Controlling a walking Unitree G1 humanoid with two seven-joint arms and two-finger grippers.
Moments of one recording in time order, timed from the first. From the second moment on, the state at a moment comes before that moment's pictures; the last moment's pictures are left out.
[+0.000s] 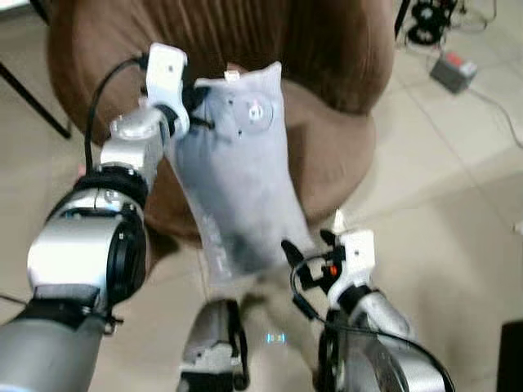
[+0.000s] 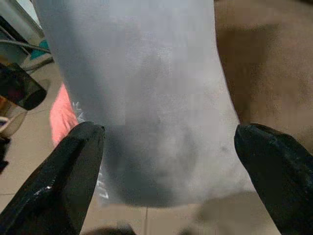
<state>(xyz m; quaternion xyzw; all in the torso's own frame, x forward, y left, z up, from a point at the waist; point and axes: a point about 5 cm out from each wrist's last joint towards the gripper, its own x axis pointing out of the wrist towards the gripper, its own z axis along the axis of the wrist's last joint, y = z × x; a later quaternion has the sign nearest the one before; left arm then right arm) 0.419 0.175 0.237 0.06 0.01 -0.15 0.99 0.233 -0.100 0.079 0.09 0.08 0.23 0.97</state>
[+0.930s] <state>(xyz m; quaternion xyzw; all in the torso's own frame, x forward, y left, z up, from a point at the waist) 0.411 0.193 0.198 0.12 0.08 -0.13 0.98 0.229 -0.108 0.093 0.07 0.07 0.24 0.97</state>
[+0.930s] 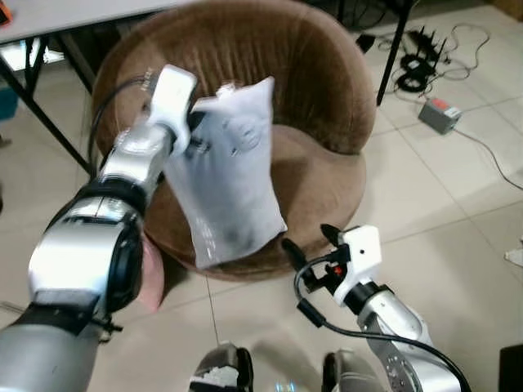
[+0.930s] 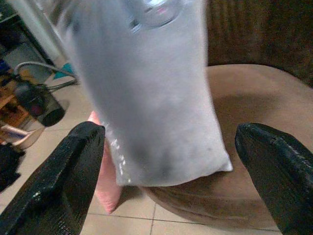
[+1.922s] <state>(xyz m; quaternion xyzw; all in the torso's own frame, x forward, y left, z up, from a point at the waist) 0.272 0.198 0.064 0.10 0.06 -0.12 0.98 0.233 -0.136 0.067 0.02 0.08 0.14 0.99</state>
